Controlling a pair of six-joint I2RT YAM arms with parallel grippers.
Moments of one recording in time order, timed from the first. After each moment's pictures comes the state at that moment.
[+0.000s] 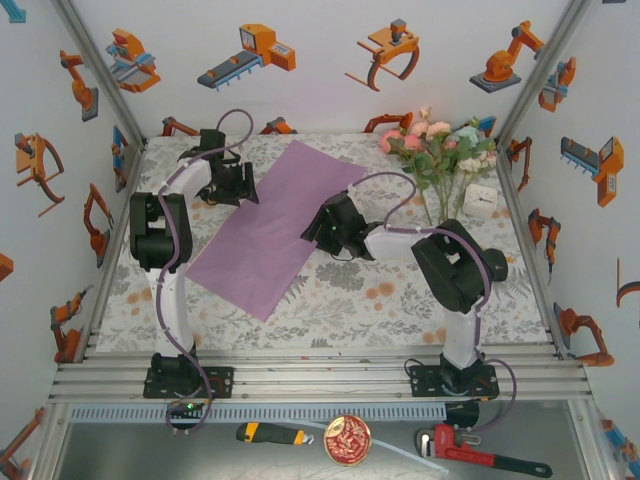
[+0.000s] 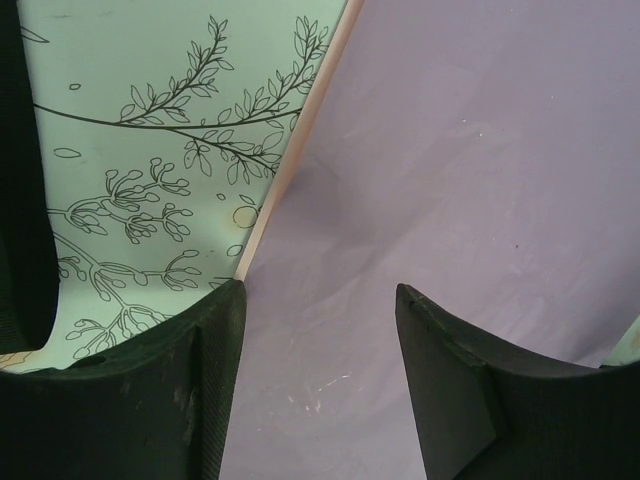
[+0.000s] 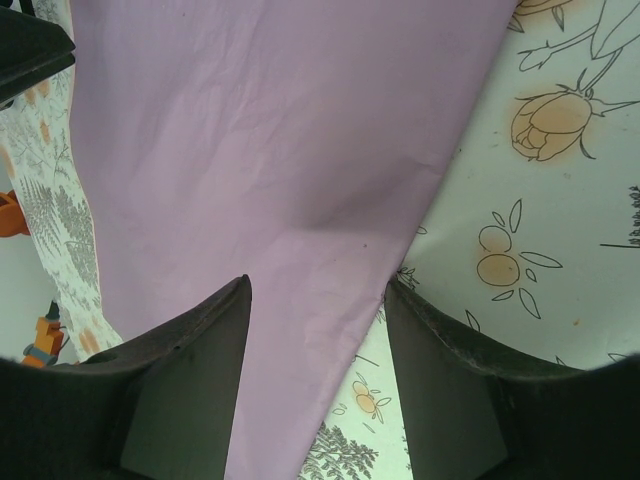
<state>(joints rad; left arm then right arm) -0.16 2.24 1.79 -0.63 0.28 -0.12 0.69 1.95 1.11 0.11 -0.04 1.04</state>
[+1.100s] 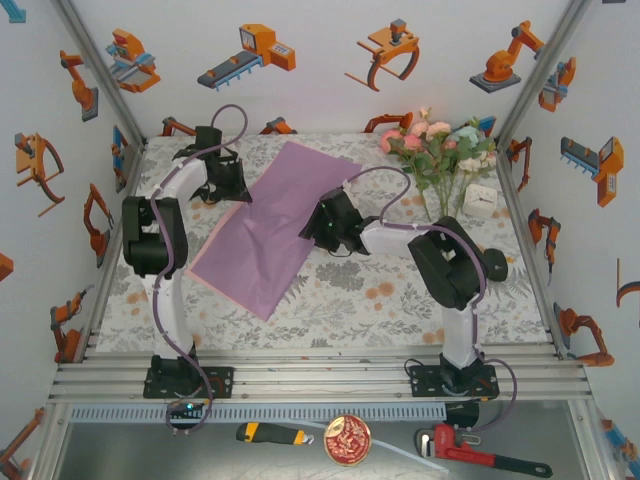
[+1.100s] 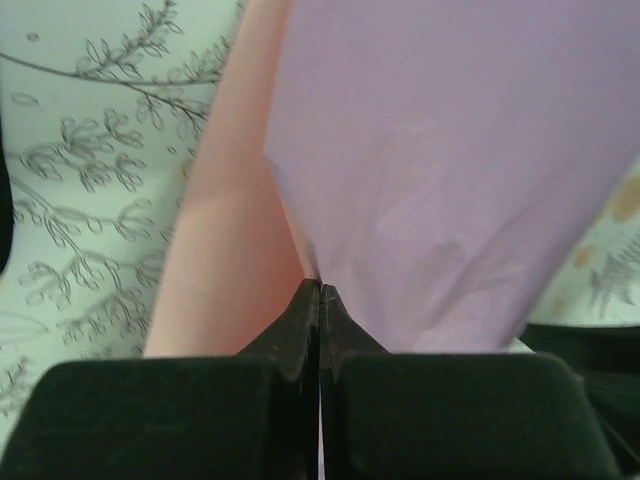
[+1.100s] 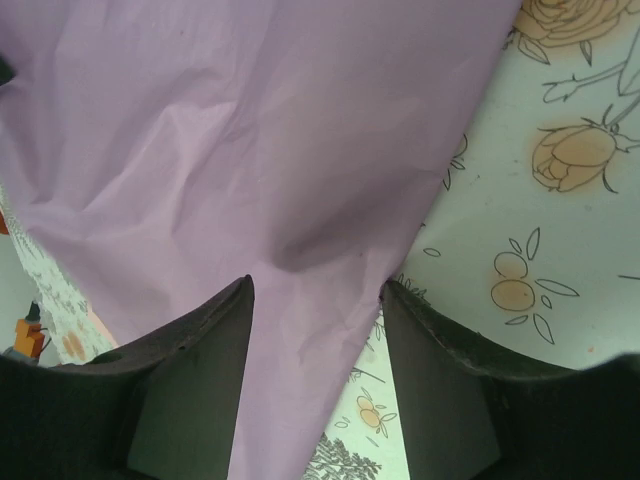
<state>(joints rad) -0.16 2.12 1.72 -0.63 0.35 -0.22 0.69 1.99 1.20 0.03 -0.04 0.99</state>
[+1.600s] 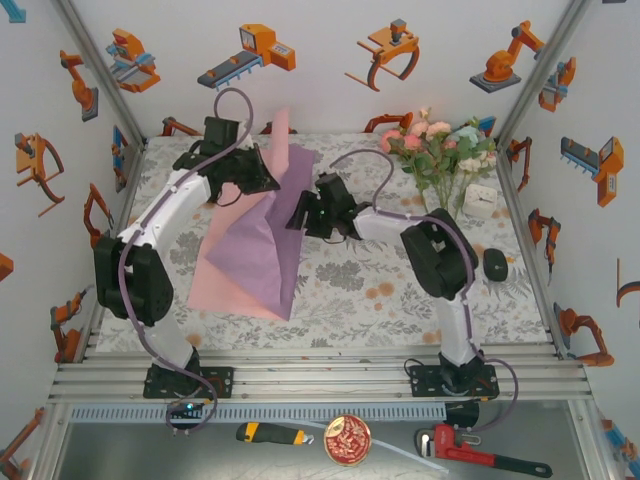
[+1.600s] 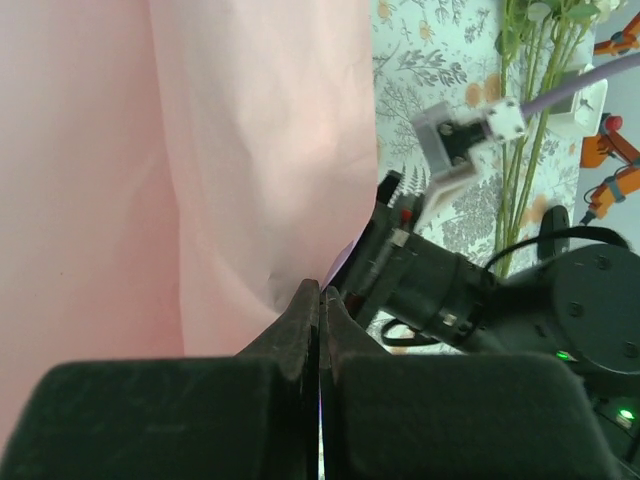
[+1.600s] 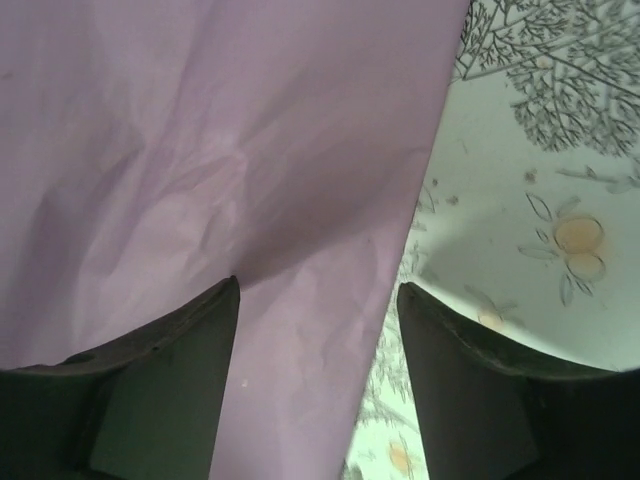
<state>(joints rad) -0.36 1.74 1.55 -0.57 0.29 -0.55 0.64 2.04 1.33 0.01 -0.23 0.79</state>
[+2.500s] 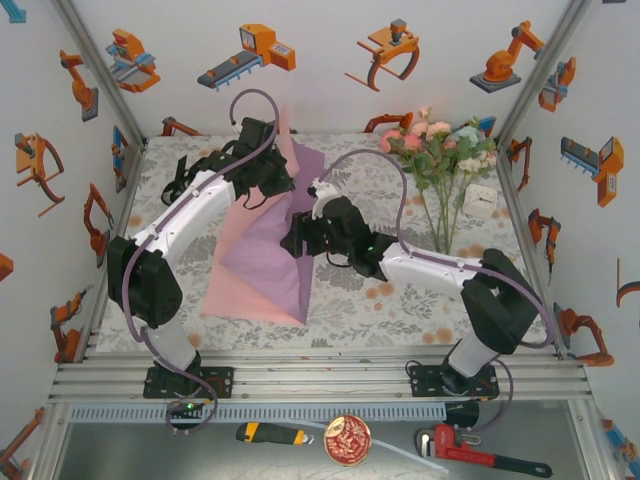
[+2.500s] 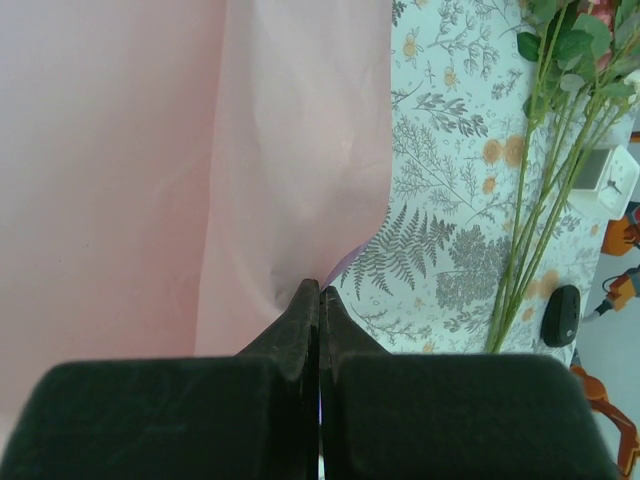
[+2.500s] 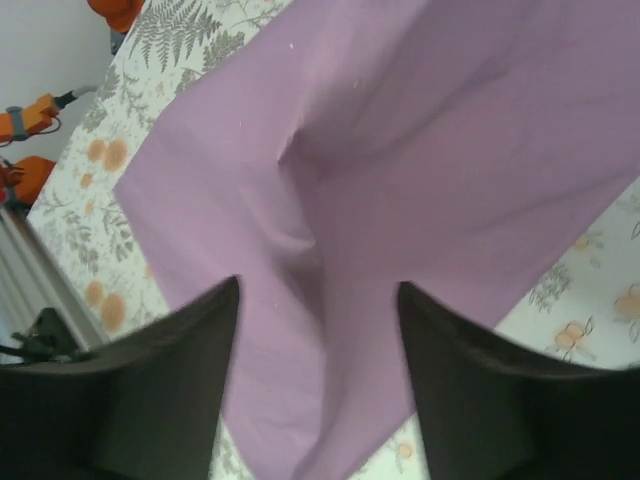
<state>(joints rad) -0.55 1.76 1.65 -0.65 -0.05 -0.77 0.85 1.62 1.01 0.21 -0.09 0.47</state>
